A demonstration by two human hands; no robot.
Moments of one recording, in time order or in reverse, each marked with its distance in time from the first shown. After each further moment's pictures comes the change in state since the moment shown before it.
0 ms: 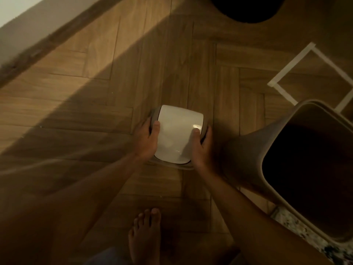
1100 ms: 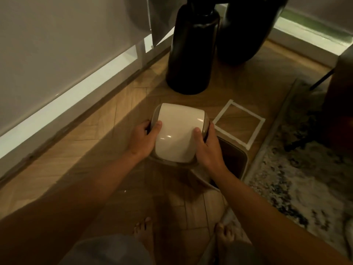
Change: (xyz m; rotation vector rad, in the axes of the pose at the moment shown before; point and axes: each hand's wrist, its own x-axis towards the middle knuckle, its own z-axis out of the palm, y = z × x) left_hand -0.132 0.284 -0.087 -0.059 -0.017 0.331; right_hand -0.137 -0.217 -0.203 0.123 -0.011 -0.328
